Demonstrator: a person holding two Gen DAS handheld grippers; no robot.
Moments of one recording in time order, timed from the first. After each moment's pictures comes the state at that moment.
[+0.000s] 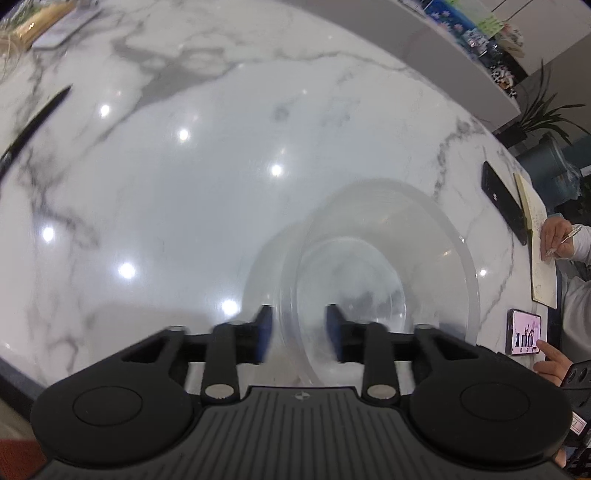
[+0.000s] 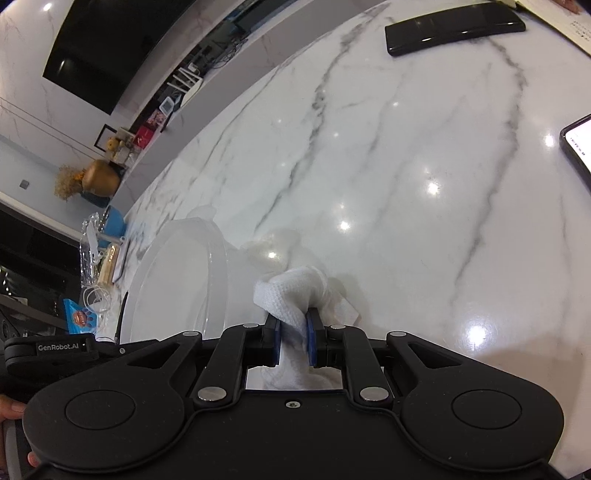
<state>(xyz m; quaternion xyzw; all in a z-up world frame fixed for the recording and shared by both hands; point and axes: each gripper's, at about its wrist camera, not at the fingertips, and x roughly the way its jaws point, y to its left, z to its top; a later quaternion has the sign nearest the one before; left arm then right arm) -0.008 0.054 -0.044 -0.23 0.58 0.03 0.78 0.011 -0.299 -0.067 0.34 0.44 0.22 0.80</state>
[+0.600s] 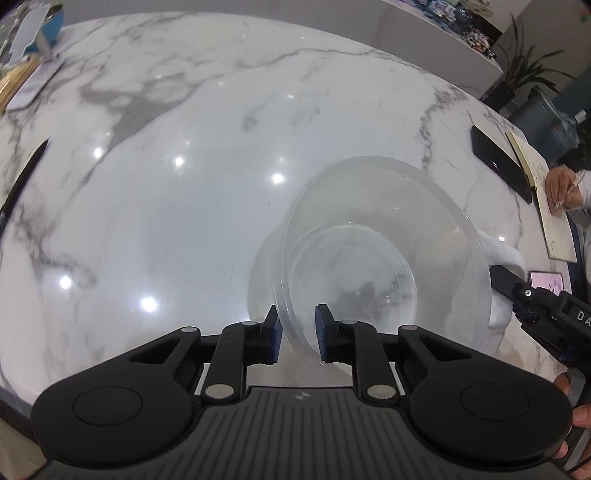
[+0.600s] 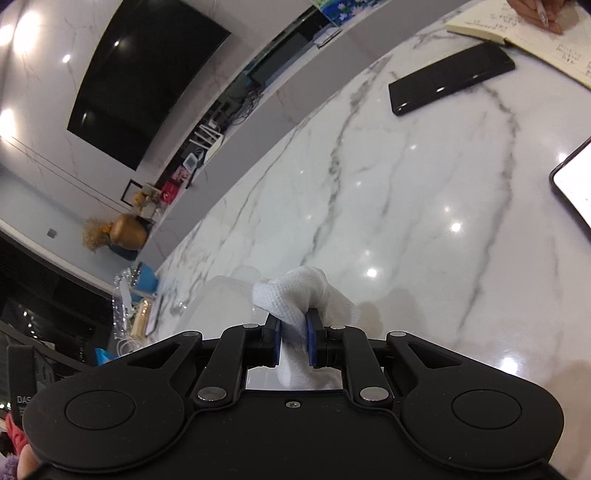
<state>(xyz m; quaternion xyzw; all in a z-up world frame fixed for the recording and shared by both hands) 0.004 0.034 -0.038 -0.14 0.57 0.00 0.81 0.015 -0.295 -0.072 0.34 0.44 0.21 0.80</state>
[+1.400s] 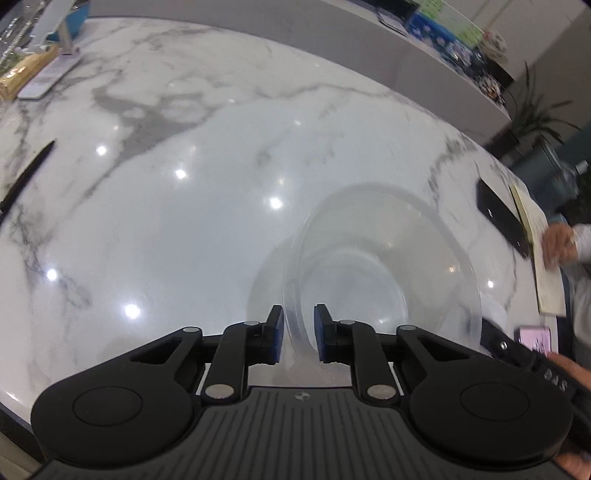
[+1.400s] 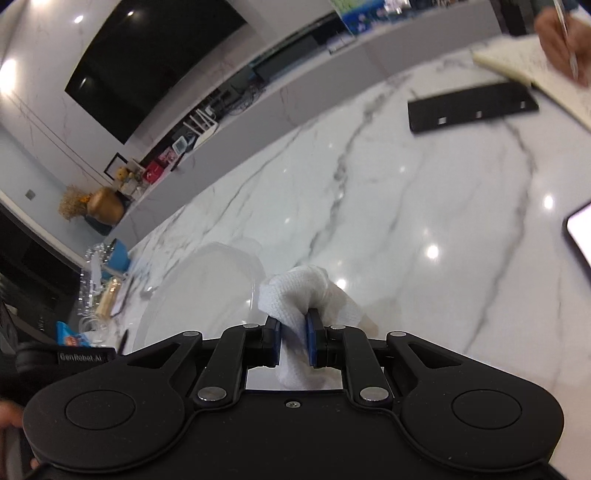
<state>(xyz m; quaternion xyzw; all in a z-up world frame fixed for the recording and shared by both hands) 0.021 0.052 -0.036 -0.21 0.52 0.03 0.83 0.018 -0.263 -0.061 0.24 0.43 0.19 0.85</state>
